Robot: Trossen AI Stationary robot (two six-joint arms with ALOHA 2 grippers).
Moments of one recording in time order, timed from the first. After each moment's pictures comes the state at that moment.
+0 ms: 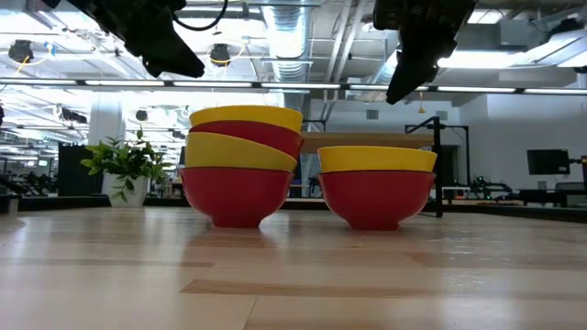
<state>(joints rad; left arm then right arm) -0.08 0.90 0.66 -0.30 -0.25 -0.11 0.10 1.38 1.09 -0.72 0.15 0.26</state>
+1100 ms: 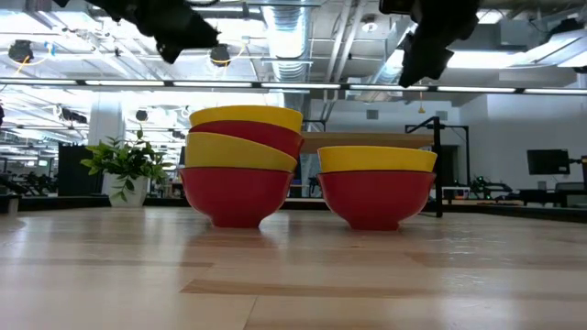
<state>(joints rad) -0.08 0.90 0.66 -0.12 -0.15 -0.08 0.18 1.38 1.09 -0.69 -0.02 0.33</state>
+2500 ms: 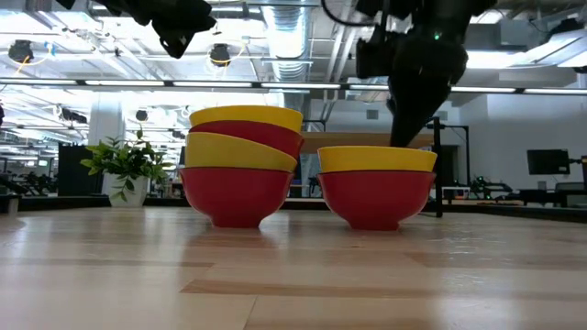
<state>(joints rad) -0.08 0.90 0.66 -0.09 0.05 -0.09 0.12 1.61 1.09 -0.70 0.11 0.28</state>
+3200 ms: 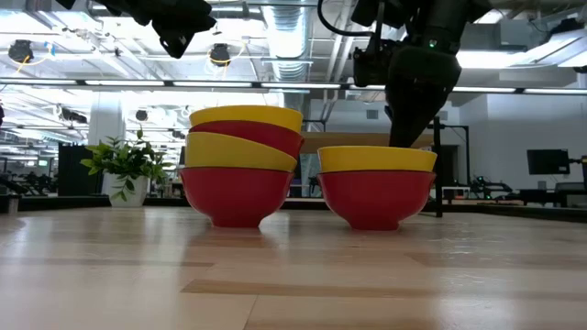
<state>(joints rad) -0.08 0.90 0.66 -0.09 0.05 -0.09 0.10 1.62 1.09 -0.70 0.10 0.29</state>
